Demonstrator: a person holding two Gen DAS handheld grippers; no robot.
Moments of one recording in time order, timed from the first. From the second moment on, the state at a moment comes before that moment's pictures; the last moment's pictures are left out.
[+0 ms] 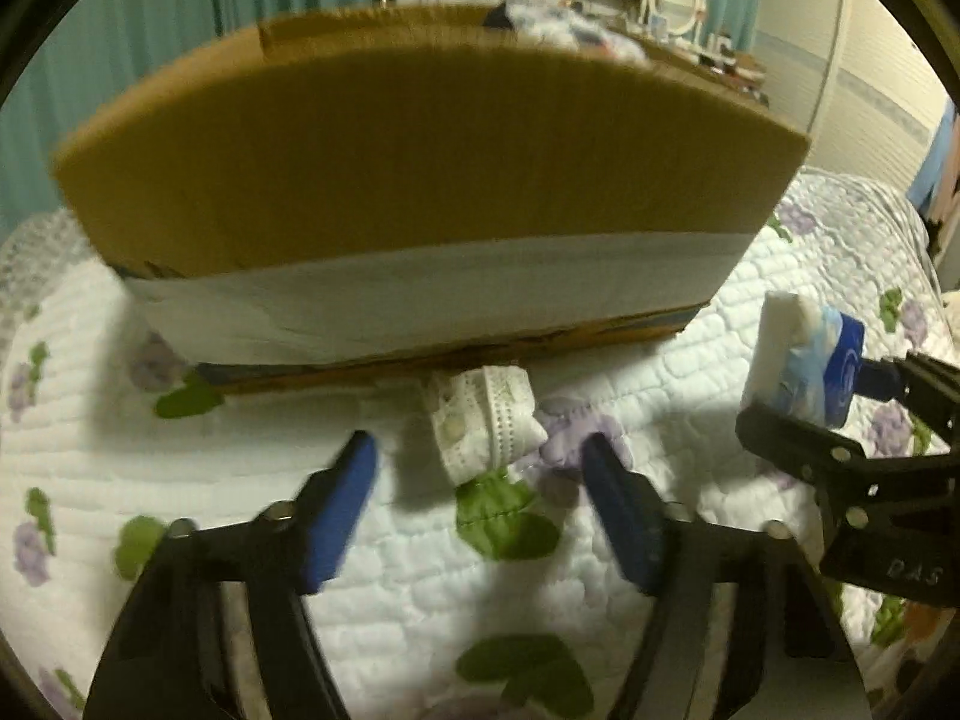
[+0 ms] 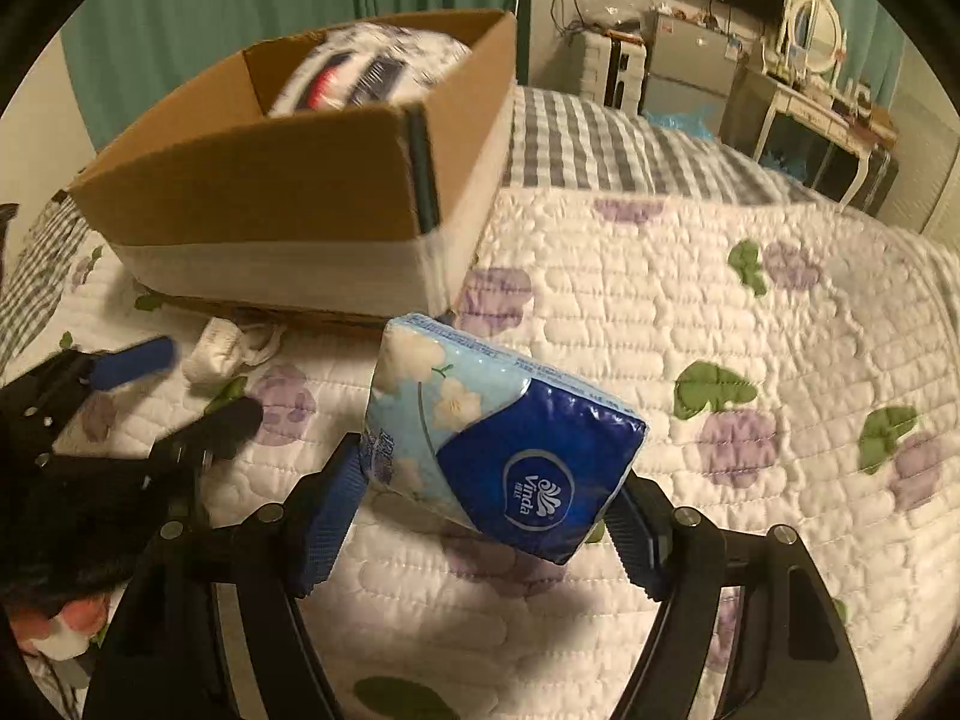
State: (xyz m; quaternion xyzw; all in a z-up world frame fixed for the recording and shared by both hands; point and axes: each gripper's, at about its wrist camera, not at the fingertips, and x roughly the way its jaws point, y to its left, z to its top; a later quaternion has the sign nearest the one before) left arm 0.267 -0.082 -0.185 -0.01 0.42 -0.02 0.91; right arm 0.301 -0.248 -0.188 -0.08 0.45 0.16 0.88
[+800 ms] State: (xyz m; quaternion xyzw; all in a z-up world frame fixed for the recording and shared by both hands) left arm 0.217 -0.059 -0.125 0.00 0.38 -0.03 0.92; right arm 0.248 -0.248 -0.130 -0.07 0.40 0.16 0.90
